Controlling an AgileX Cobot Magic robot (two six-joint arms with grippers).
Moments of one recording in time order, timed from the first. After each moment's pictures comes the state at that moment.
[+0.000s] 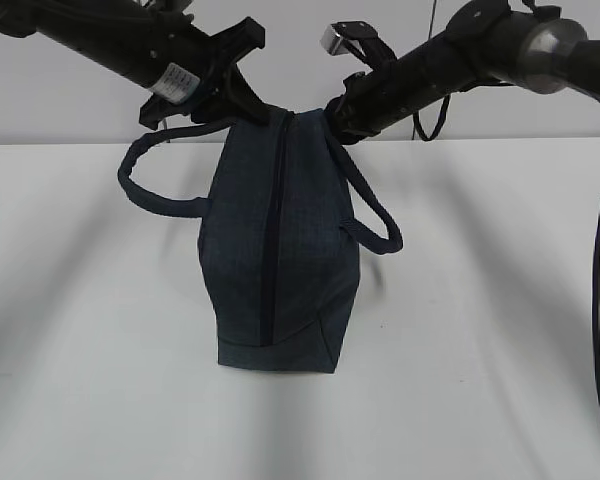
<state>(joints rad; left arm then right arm) -0.30 2.00 -1.71 -0.80 0.85 0.24 0.15 2.47 -2.23 0.83 1.03 -1.11</state>
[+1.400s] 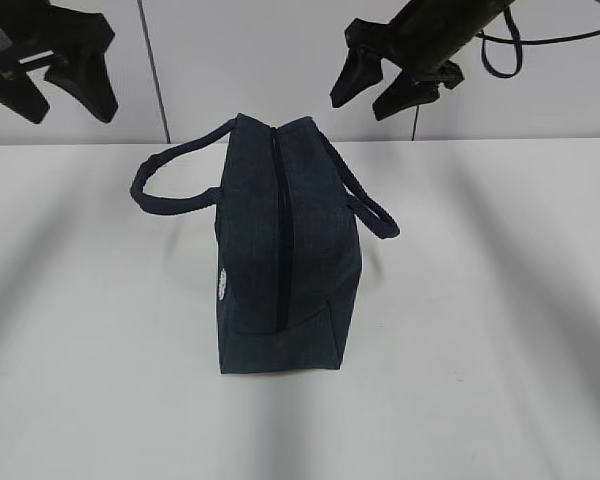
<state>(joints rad) -0.21 1.74 -1.72 -0.11 1.23 0.02 0.15 2.27 -2.25 0.50 1.23 -0.23</state>
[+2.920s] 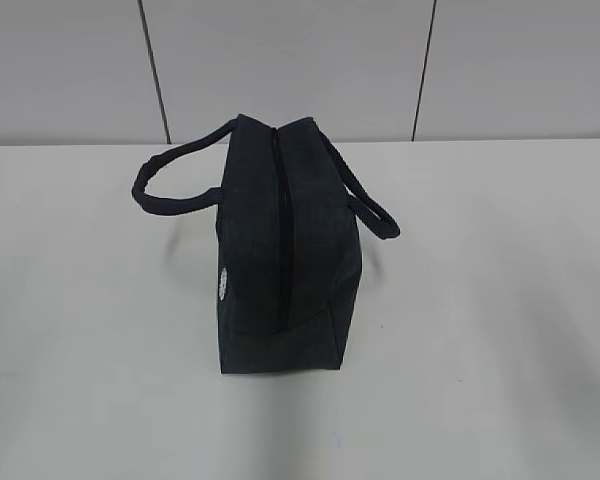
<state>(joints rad) -0.21 0.23 -0.63 -0.01 1.27 -0.07 0.15 0.78 -0.75 0.21 1.14 -0.19</state>
